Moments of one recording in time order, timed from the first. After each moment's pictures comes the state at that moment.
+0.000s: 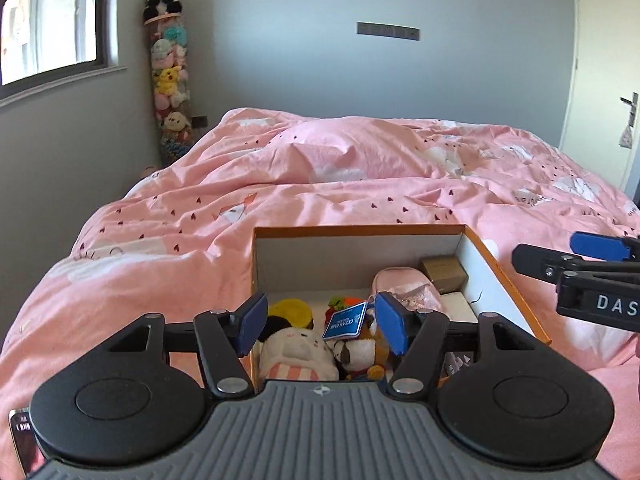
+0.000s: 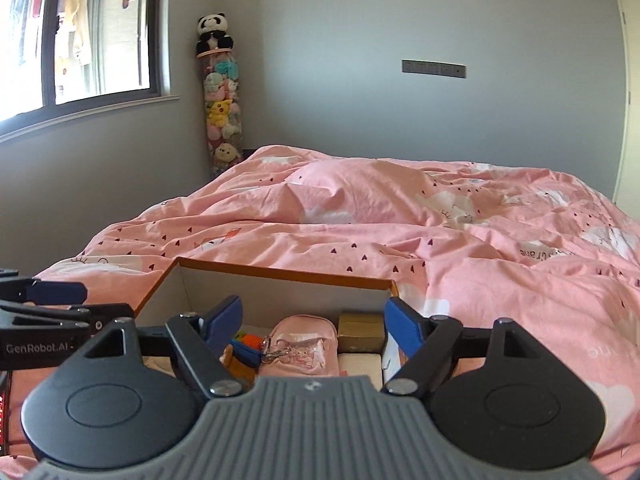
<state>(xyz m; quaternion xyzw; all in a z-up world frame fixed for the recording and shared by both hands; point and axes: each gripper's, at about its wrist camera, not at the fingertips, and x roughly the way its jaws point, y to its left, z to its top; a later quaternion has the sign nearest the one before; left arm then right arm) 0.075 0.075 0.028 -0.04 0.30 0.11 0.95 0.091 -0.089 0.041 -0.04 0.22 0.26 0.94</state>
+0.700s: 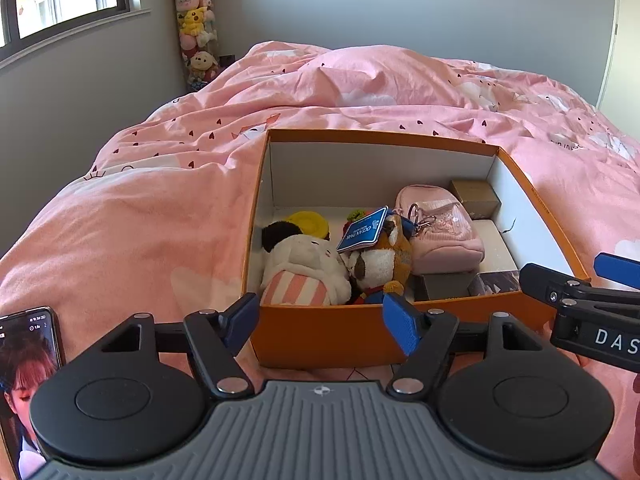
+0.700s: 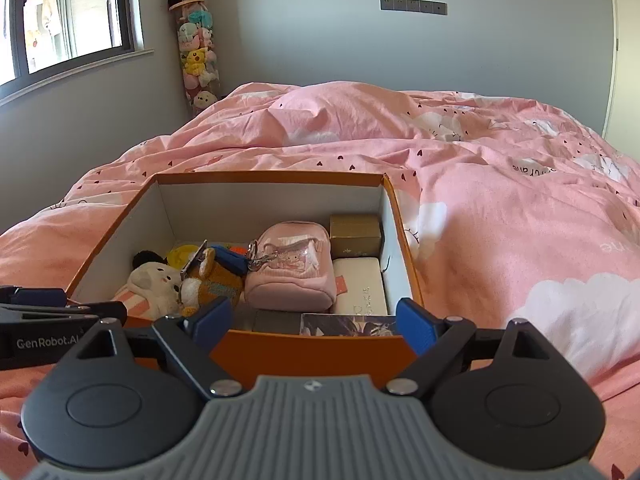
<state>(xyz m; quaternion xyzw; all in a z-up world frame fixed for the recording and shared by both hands) 0.073 0.060 -0.018 -0.04 0.38 0.15 0.91 0.086 -0.090 -0.023 -0.04 0.30 0.24 0.92</state>
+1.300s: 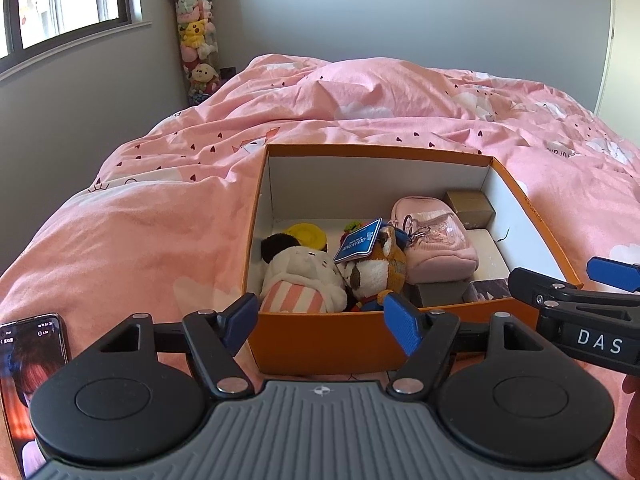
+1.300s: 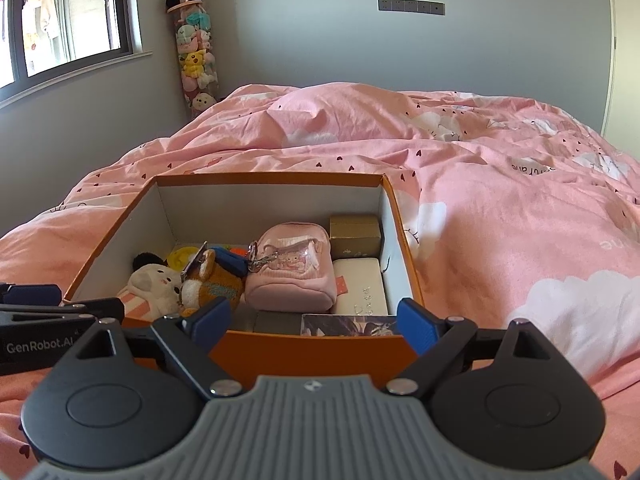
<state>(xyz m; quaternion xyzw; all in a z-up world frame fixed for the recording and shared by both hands) 0.067 0.053 -0.009 -0.04 0.36 0.16 0.92 0.086 -0.088 -0.022 -0.04 0.30 0.23 0.92</state>
